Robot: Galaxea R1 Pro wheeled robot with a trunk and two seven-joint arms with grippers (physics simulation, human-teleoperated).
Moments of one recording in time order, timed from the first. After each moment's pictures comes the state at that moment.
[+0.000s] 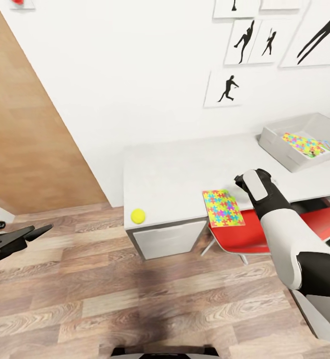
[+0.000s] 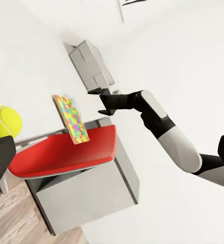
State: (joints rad) left arm -0.44 0.48 0.48 -1.29 0.50 0.95 -1.57; right arm -1.26 -0.08 -0.02 -0.65 -0.72 0.46 -0.77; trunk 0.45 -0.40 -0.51
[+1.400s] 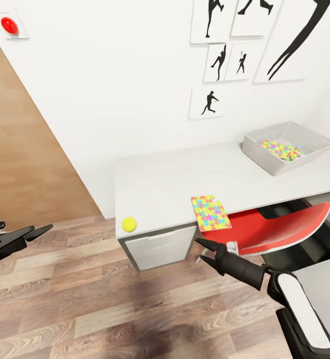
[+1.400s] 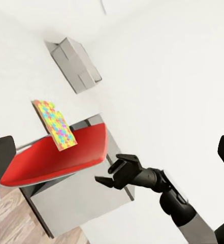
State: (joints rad) left arm -0.44 0.48 0.49 -1.29 0.50 0.95 -1.57; right arm -0.30 -0.09 -0.05 -1.59 -1.48 0.97 -0.15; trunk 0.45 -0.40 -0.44
